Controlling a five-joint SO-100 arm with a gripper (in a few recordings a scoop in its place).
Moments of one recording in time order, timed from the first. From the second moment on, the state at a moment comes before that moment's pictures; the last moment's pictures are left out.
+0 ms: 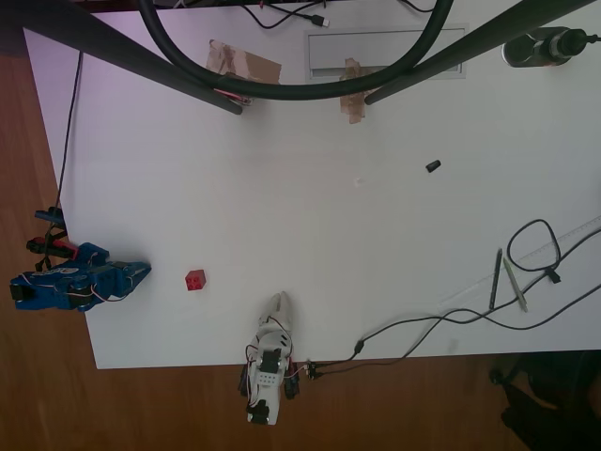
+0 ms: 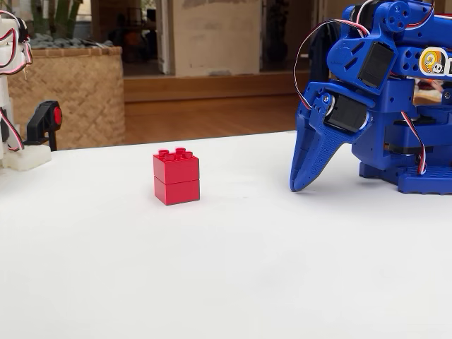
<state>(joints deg) -0.5 189.8 182.6 70.3 -76.8</state>
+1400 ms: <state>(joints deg) 0.4 184.9 178.6 69.4 -78.9</state>
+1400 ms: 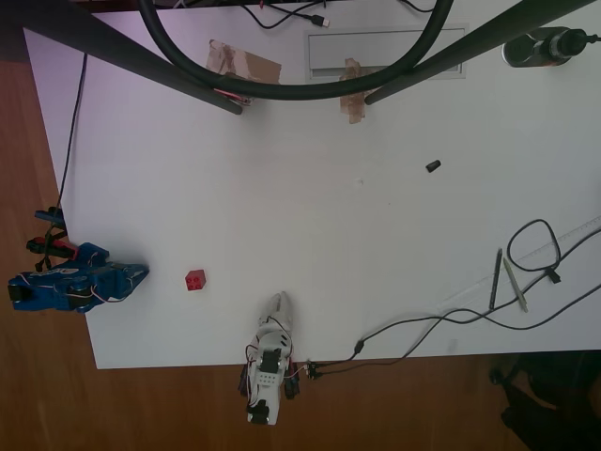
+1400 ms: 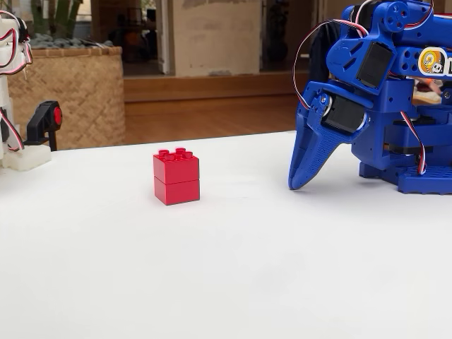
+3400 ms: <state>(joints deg) 8.6 114.4 149.7 13.3 -93.7</state>
